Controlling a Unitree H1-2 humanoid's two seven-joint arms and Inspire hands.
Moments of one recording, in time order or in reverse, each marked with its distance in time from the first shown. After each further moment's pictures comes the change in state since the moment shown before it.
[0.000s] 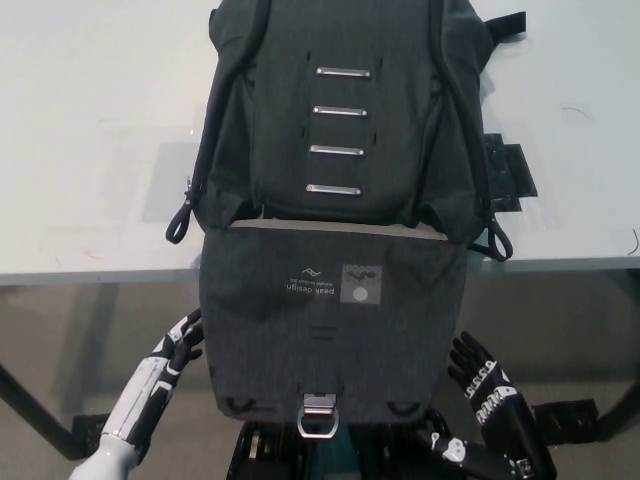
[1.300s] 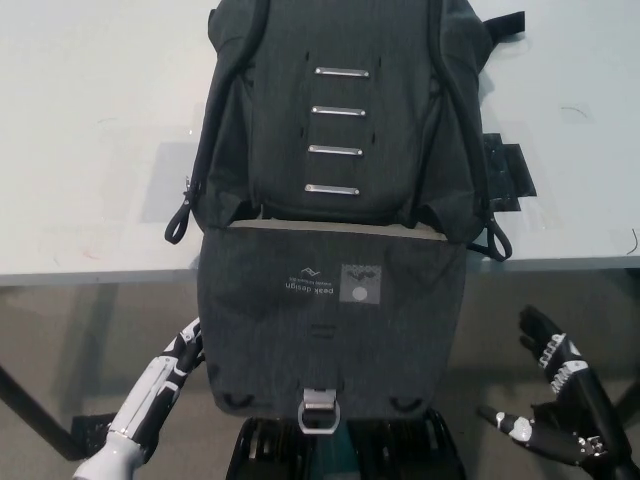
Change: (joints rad) left_arm -0.011 0.019 -0.025 0.000 -0.046 0.002 -0.039; right_arm -0.023 -0.124 -0.107 -0.070 -0.062 -0.027 -0.001
